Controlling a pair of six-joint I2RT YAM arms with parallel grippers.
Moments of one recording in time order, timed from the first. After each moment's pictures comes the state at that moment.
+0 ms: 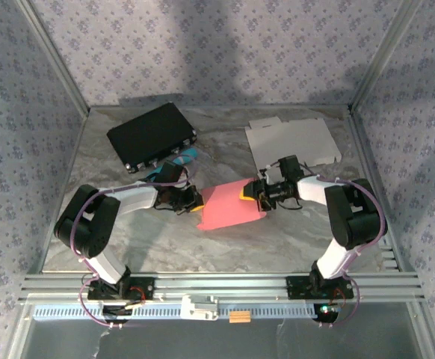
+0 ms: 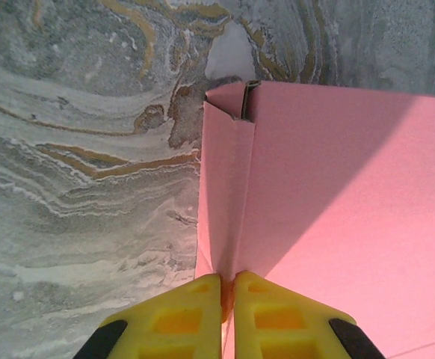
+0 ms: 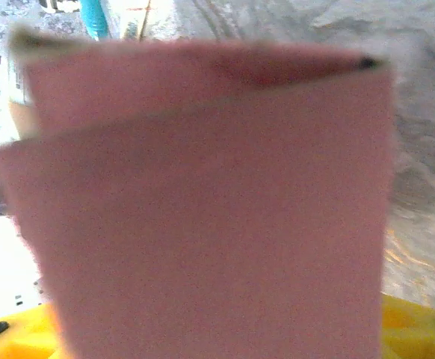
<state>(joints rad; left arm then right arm) -0.51 1.65 0.79 -0.19 0.51 -0.84 0.27 1.69 0.78 -0.16 -0.99 0.62</state>
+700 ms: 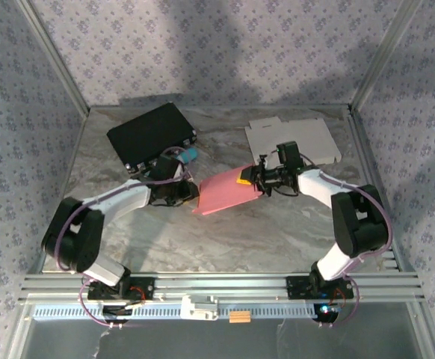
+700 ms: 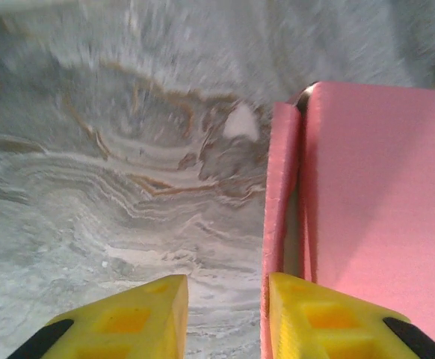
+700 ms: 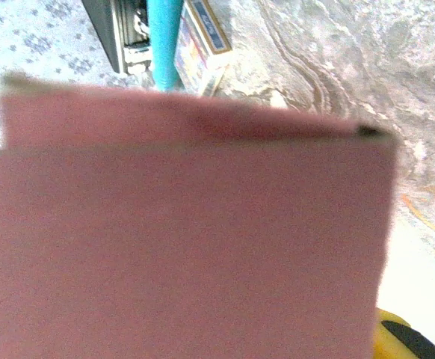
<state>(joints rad) -0.51 1.48 0.87 -0.37 0.29 -0.81 0.28 1.61 0.91 -0.16 -0.96 0.96</state>
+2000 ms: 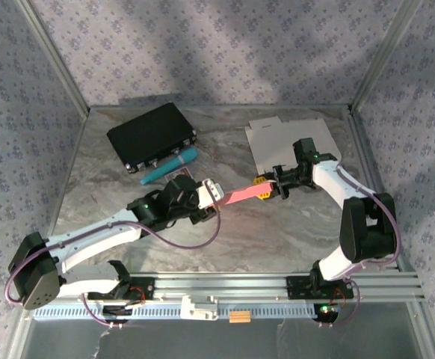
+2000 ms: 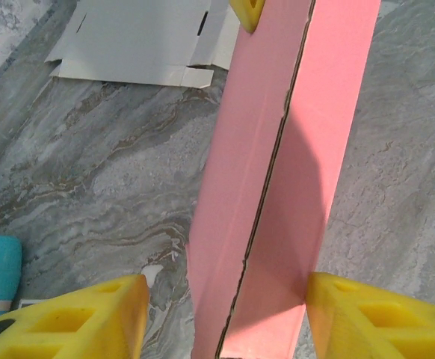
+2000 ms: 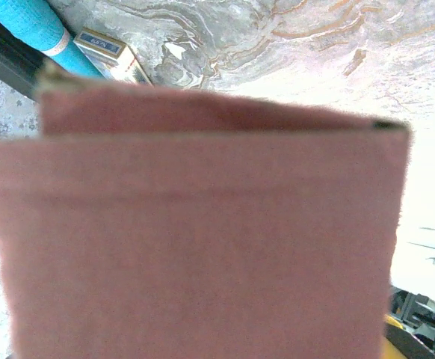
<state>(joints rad) -0.94 1.17 0.79 -0.25 -0.04 0.29 0.16 1.55 1.02 -0.75 -1.01 1.26</state>
